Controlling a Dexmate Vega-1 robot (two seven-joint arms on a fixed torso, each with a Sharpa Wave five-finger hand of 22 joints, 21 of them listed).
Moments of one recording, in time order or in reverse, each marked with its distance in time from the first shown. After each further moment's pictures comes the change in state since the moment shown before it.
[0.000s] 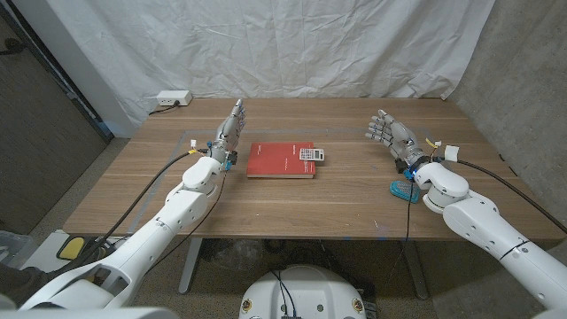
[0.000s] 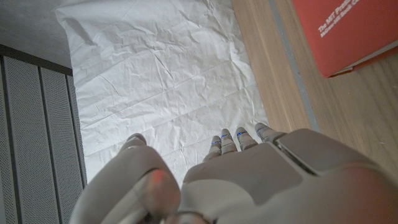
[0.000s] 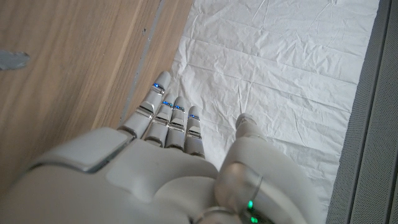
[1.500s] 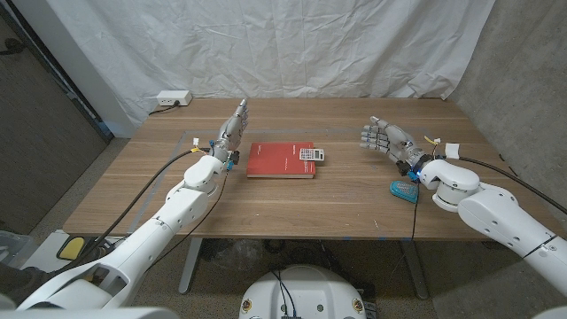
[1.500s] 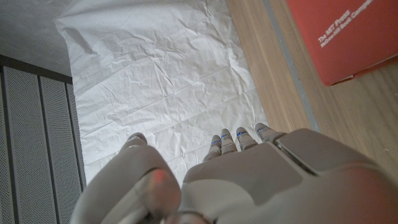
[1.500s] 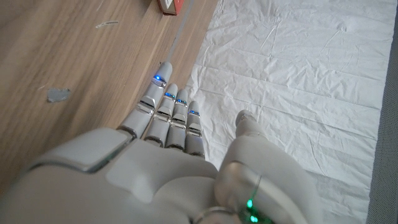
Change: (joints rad) left arm -0.002 0.010 0.011 -0.025 0.018 0.027 0.010; left_hand 0.007 0.007 -0.004 -0.004 0.004 0.009 -0.002 0.000 0.000 0.000 0.000 0.000 0.000 0.000 0.000 0.000 0.000 0.000 0.000 -0.004 0.000; right arm -0.035 -0.112 0.039 -0.139 0.118 -0.196 0.020; right_hand 0.021 -0.003 0.009 -0.016 0.000 0.053 0.054 -0.004 0.000 0.093 0.025 0.009 0.000 0.138 0.025 0.015 0.007 0.132 0.004 0.000 0.003
